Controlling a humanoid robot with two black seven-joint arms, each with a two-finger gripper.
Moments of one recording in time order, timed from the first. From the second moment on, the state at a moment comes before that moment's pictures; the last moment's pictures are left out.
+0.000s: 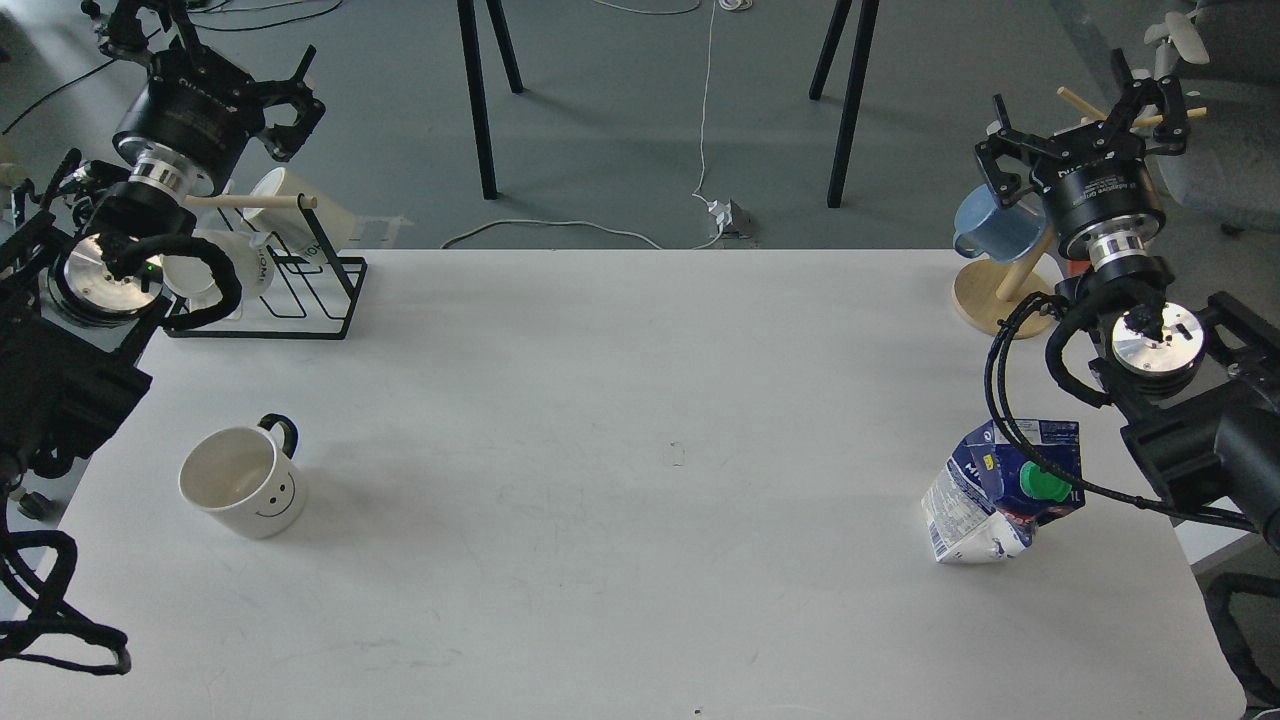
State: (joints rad) left arm -0.86 0.42 -0.82 -0.55 -0.19 -0.49 -0.16; right arm 0.78 -0.34 0.79 0.64 0.48 0.49 0.28
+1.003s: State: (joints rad) left arm -0.68 0.87 -0.57 -0.57 0.14 -0.49 -0.35; right arm 0.77 -0.35 0.79 0.66 0.47 0.49 0.28
